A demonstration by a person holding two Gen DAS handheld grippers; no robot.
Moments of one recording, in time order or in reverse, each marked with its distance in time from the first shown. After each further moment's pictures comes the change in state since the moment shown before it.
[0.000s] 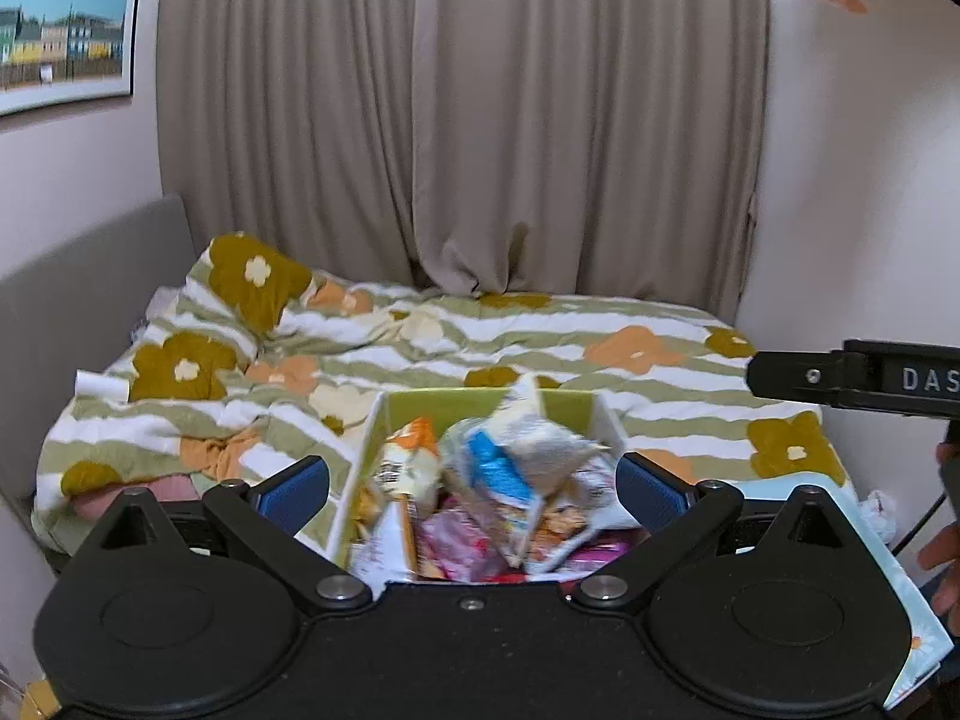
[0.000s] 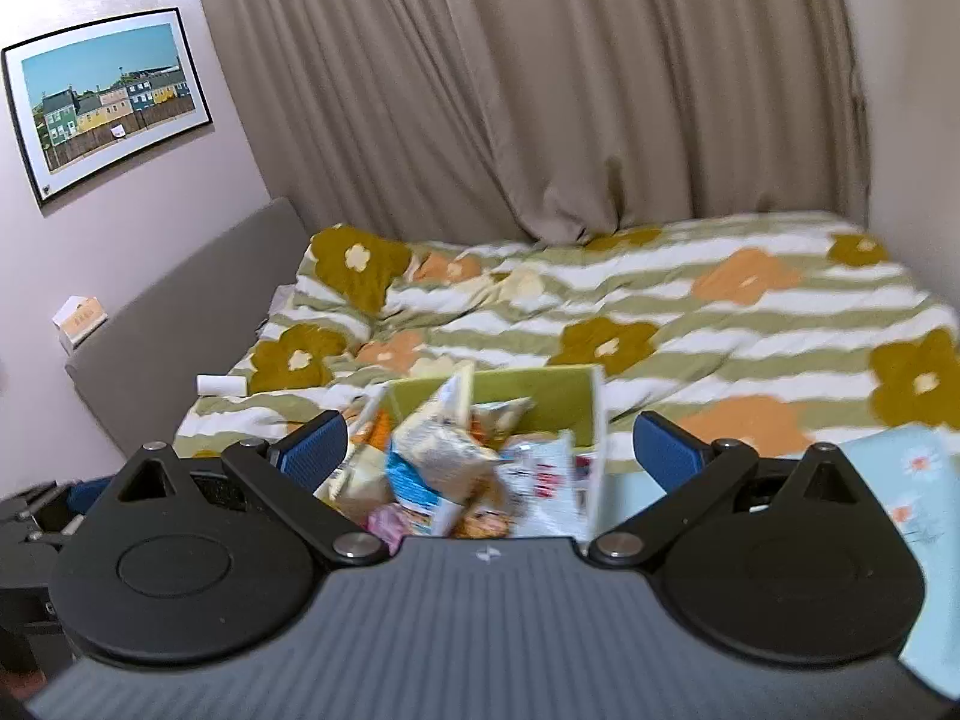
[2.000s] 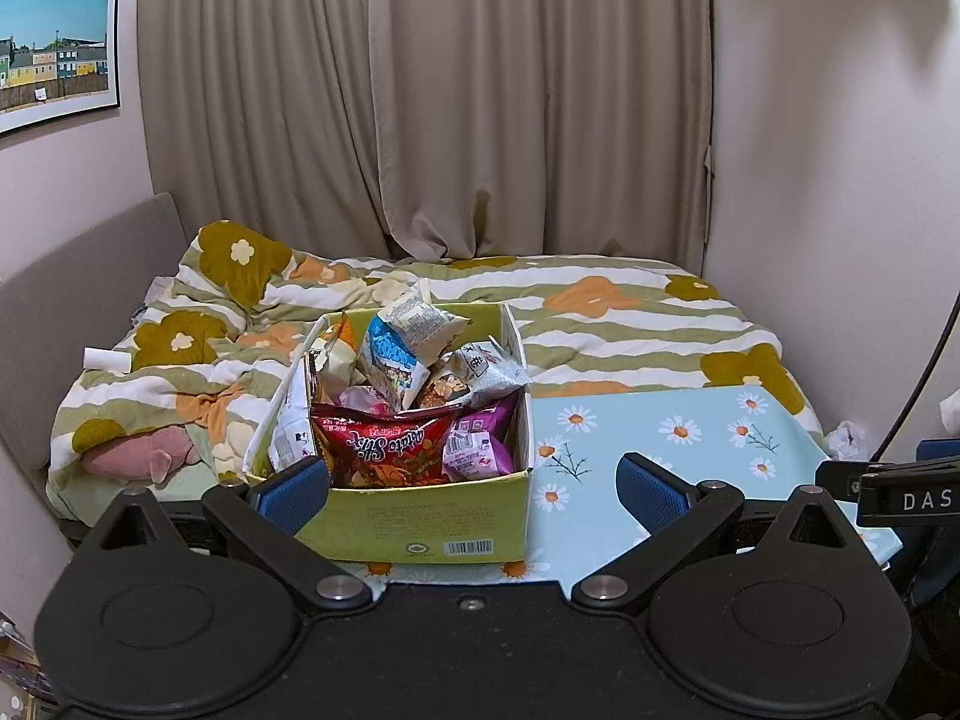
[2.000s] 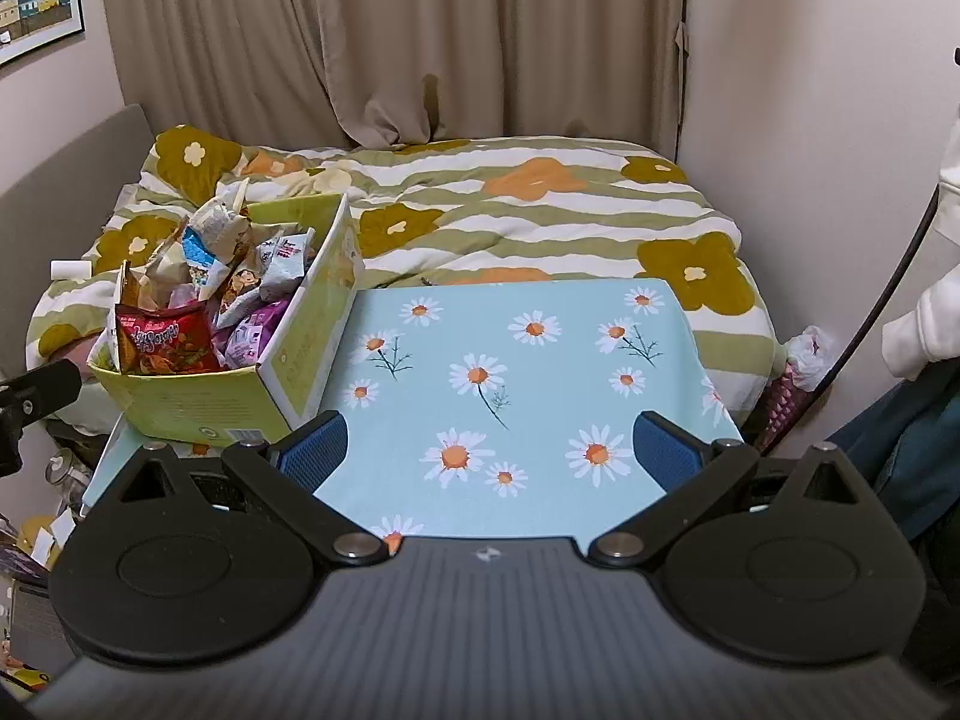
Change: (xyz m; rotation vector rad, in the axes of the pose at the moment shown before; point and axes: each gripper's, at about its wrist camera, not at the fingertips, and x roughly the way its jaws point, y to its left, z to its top) left arm -0.090 -0.091 -0.088 0.066 0.043 0.003; right arm -0.137 -0.089 -0.120 -0.027 0.168 -0.328
